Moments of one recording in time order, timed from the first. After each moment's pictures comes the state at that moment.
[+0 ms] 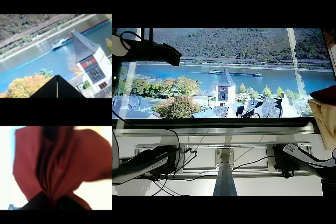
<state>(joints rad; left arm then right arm) -0.11 -1.20 1.36 1.12 -1.07 -1.01 -0.88 -1.18 1.64 -1.75 1.68 1.97</state>
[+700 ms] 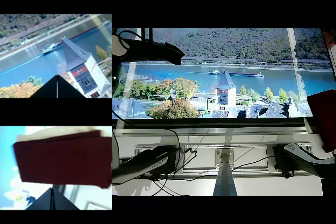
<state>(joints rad) -0.11 -1.20 1.36 1.05 -1.07 -1.02 -1.01 -1.18 1.64 -1.50 1.64 1.84</state>
